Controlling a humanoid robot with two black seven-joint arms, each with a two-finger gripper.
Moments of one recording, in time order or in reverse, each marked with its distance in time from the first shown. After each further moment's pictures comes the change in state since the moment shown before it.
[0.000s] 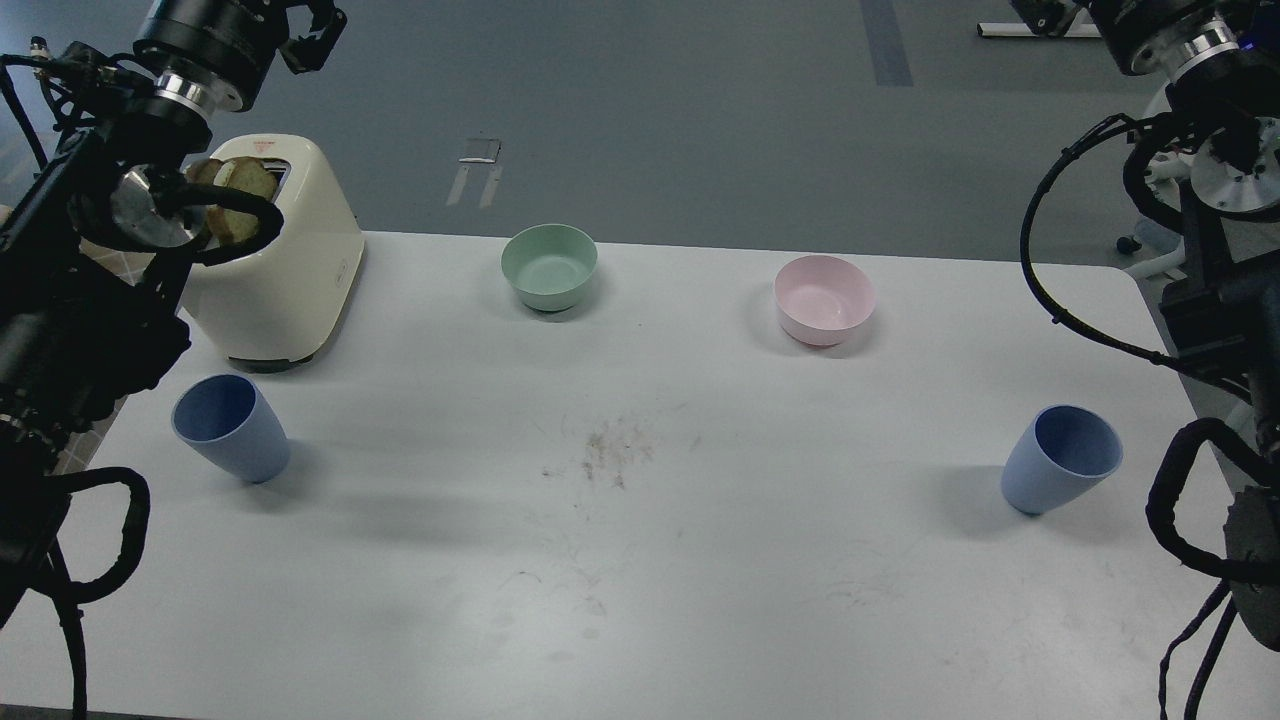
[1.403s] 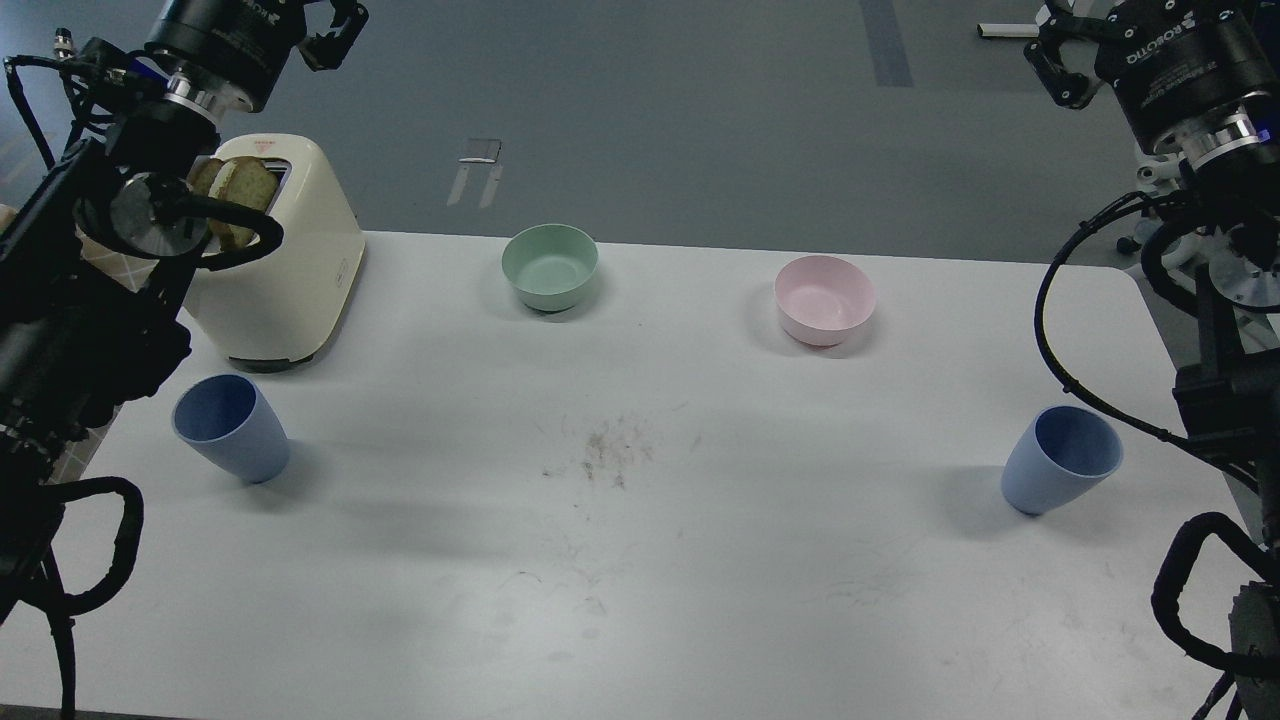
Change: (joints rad) left arm 0.051 0.048 0.024 -0.085 -0.019 -0.079 -0.017; right arm -0.252 -0.018 0.040 0.221 0.034 0.028 0.000
